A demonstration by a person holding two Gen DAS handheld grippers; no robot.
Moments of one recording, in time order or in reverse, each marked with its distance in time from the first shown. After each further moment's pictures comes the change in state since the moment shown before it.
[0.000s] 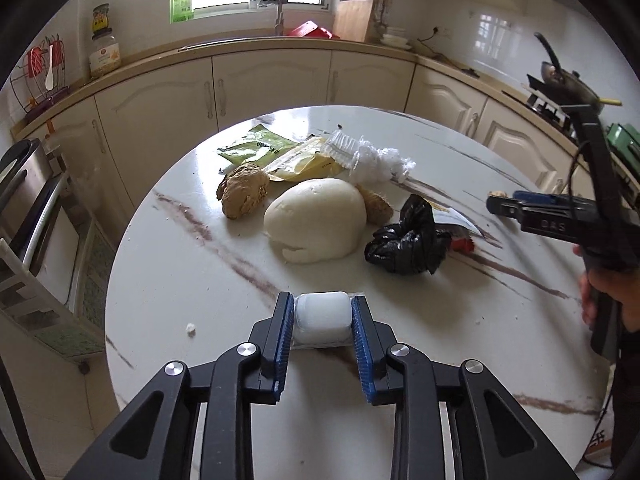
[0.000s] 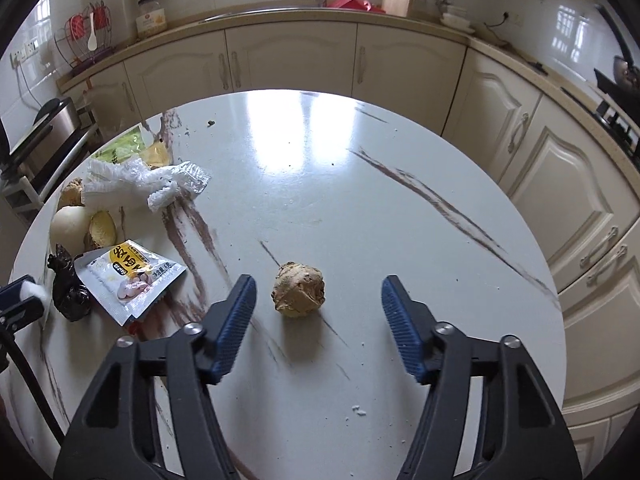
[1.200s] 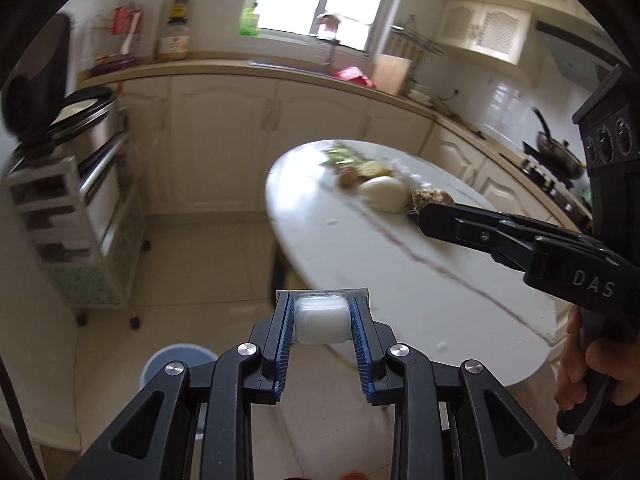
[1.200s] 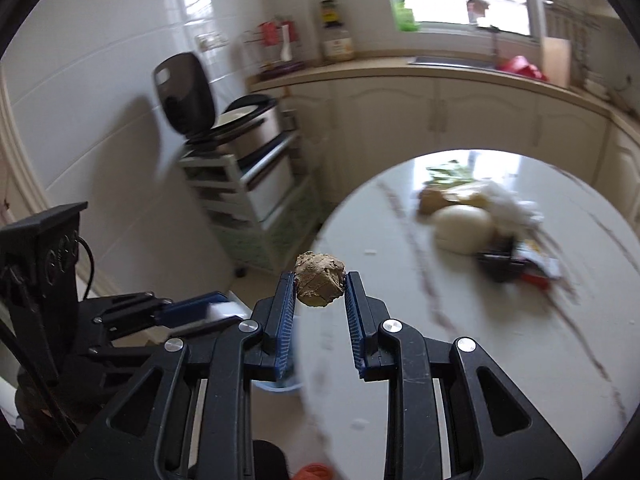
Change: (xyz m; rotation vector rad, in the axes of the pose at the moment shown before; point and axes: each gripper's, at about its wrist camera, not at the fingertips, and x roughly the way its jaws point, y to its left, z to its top) left arm -0.197 0.118 -0.140 -0.209 -0.138 -0.025; right arm -0.154 0.274 -0.064 -0.236 -0.146 0.525
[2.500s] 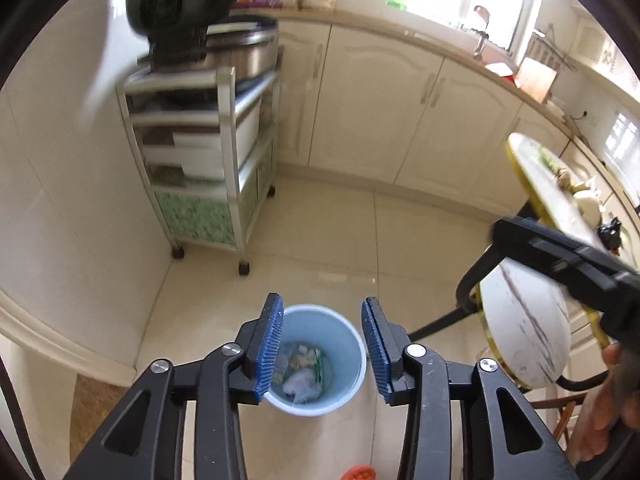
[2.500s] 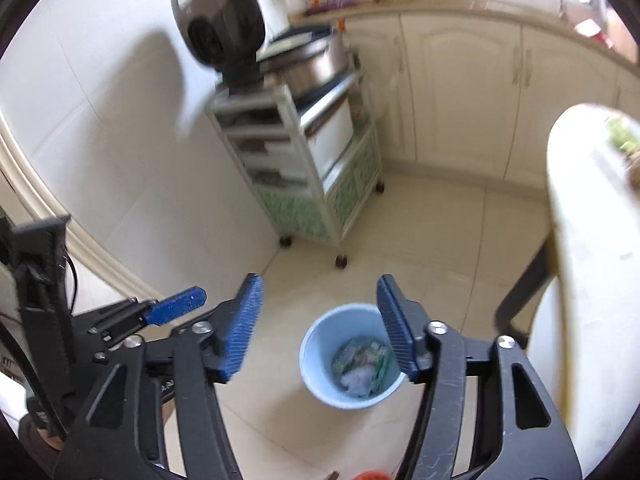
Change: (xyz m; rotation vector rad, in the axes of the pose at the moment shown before) left arm -0.020 0.121 -0.033 -0.204 0.071 0.377; right arm 0.156 0.082 0.005 0.006 0.088 0.065
